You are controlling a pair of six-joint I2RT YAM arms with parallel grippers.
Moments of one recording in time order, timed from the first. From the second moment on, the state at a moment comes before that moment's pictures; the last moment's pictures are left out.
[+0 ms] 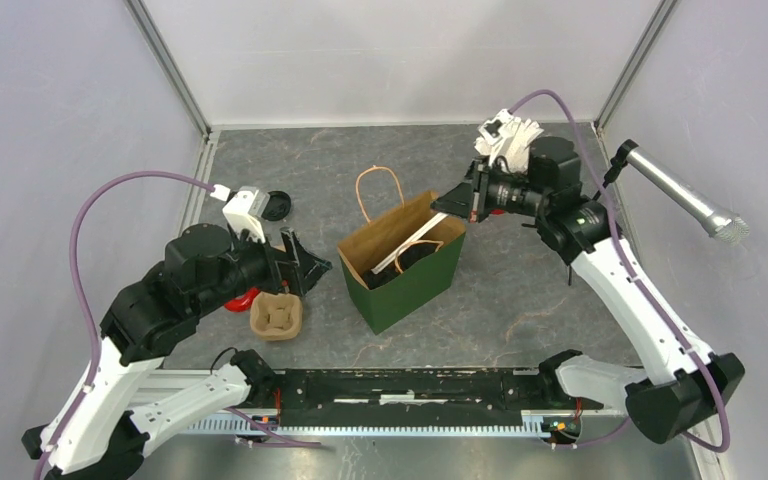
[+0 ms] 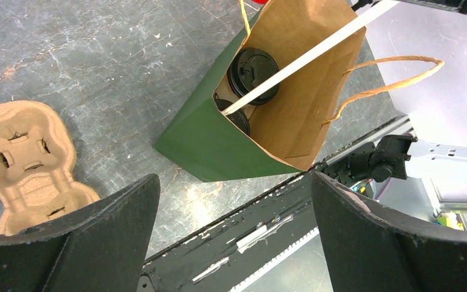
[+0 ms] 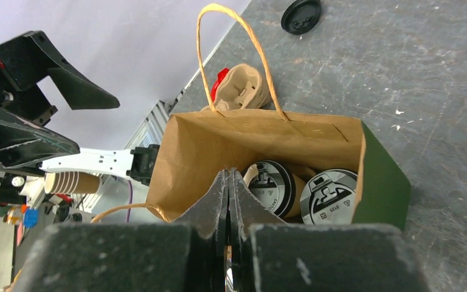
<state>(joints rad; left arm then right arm) -0.75 0.73 1.29 -1.00 -0.07 -0.54 0.40 1.14 1.23 -0.37 -0.69 0.48</state>
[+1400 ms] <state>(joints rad) -0.75 0.67 1.29 -1.03 -0.12 -0.54 0.38 1.34 1.50 -0.45 -0.03 0.14</state>
